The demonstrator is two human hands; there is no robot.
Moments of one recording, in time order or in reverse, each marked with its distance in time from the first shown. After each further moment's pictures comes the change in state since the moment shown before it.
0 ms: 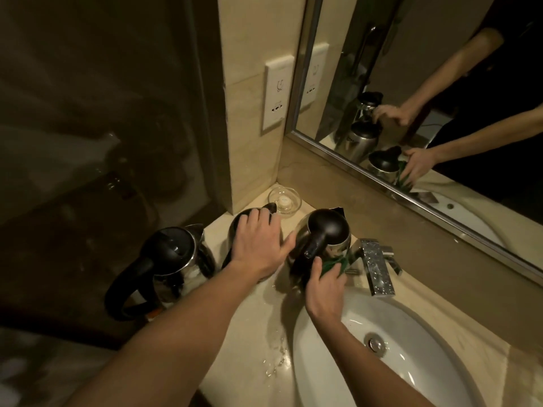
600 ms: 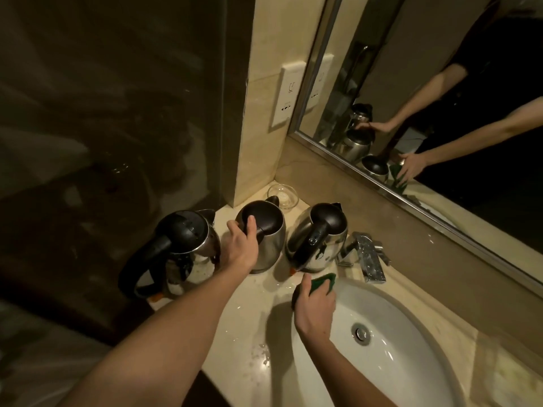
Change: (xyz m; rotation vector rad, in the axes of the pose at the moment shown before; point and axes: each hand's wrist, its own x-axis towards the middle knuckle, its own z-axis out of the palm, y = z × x) left_hand -0.035 -0.038 0.046 -0.861 -0.158 -0.726; right_hand -0.071 0.016 0.012 -0.060 0.034 0.006
